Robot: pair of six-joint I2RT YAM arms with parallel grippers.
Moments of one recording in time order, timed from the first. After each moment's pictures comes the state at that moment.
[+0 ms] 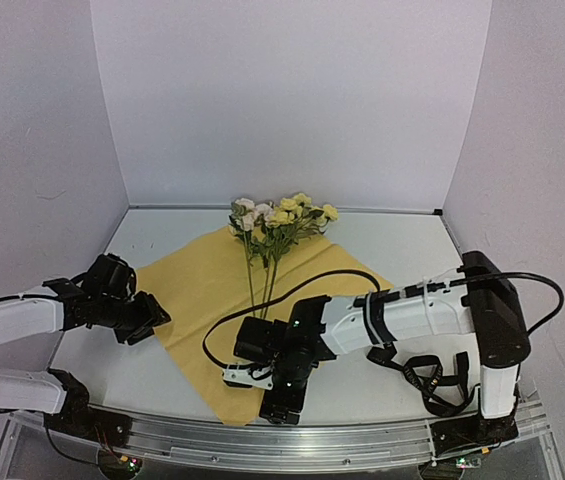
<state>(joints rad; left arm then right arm) -0.49 1.04 0.51 -0.42 0.12 -1.00 1.32 2.03 1.50 -0.87 -0.08 -0.07</state>
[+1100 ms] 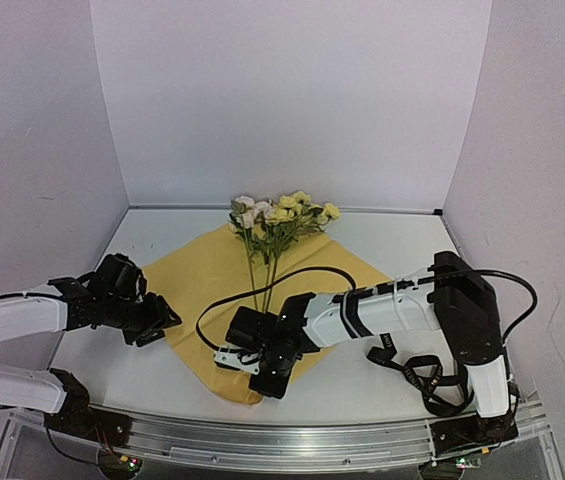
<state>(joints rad) -0.56 1.08 0.53 -0.40 0.16 -1.03 1.26 2.16 1.56 -0.72 -0.01 -0.08</state>
